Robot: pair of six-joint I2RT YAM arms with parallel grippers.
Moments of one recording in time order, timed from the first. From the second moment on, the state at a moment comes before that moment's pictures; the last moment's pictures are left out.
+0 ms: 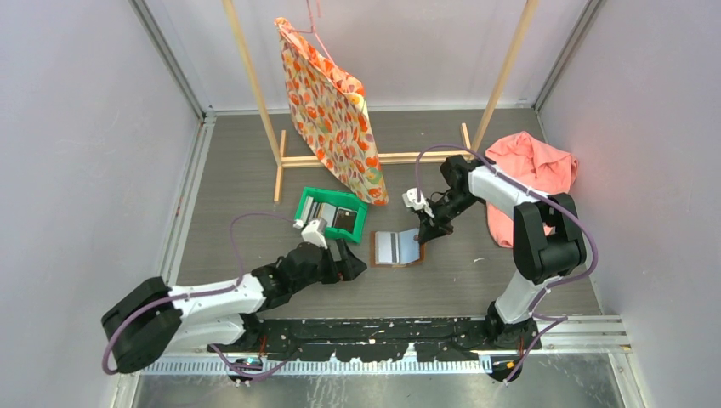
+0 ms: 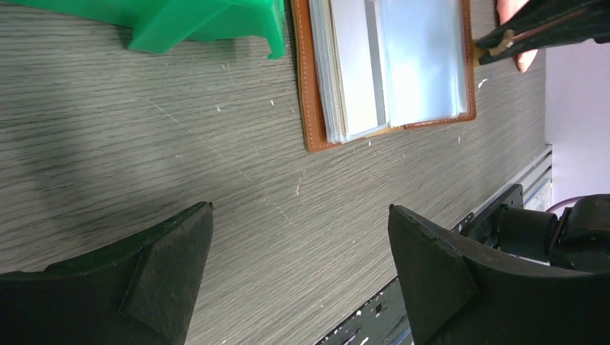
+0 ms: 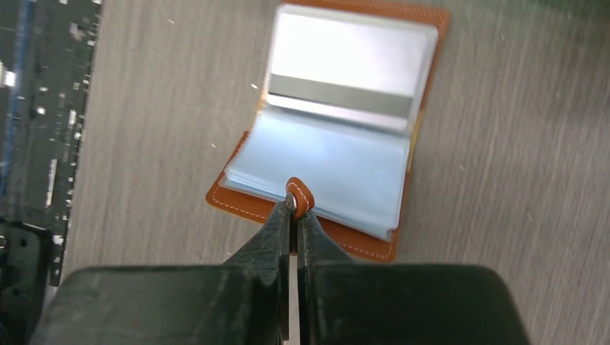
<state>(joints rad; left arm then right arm) -0.94 1.01 0.25 0.25 -0.14 -0.94 0.28 1.71 1.14 -1.03 -0.81 -1.46</state>
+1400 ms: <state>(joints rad) -0.99 0.98 0.29 0.49 -0.22 -0.88 0.55 1.63 1.09 -0.64 -0.91 -0.77</state>
